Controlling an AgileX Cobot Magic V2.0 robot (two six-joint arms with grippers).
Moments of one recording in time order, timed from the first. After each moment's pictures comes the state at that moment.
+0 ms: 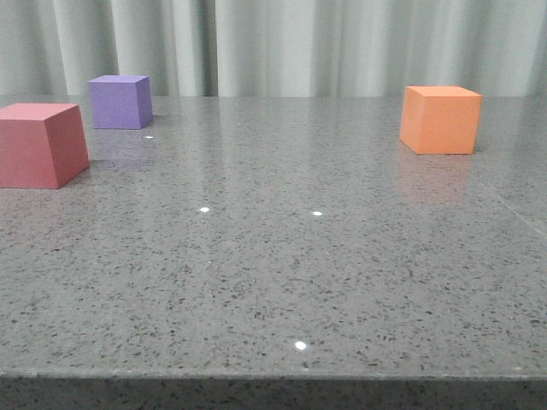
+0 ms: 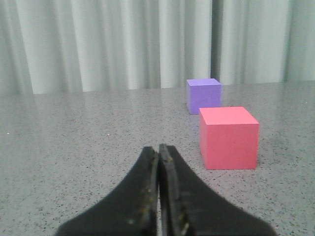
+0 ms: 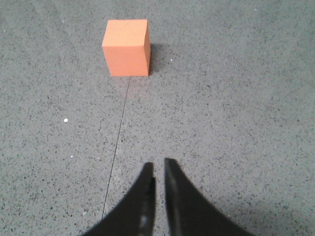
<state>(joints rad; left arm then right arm) -0.08 0.00 0.00 0.16 0.03 -0.15 0.08 0.62 -0.76 0.04 0.77 0.05</state>
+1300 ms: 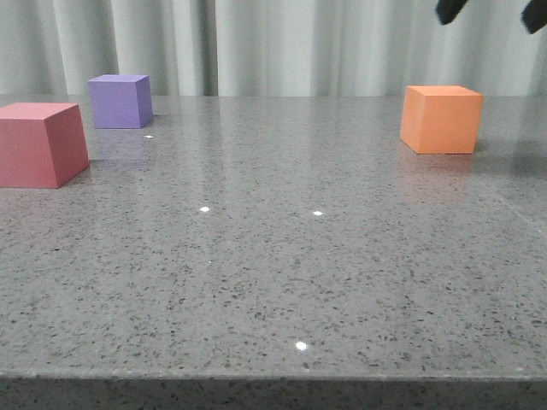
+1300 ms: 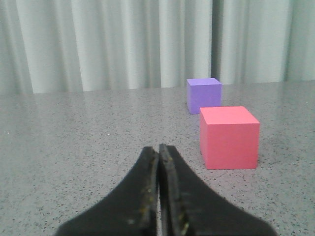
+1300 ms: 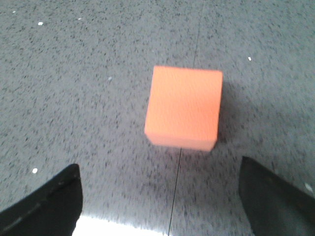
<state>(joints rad) -0.08 0.00 0.00 0.16 0.03 -0.15 0.19 1.52 -1.38 0.09 0.78 0.05</state>
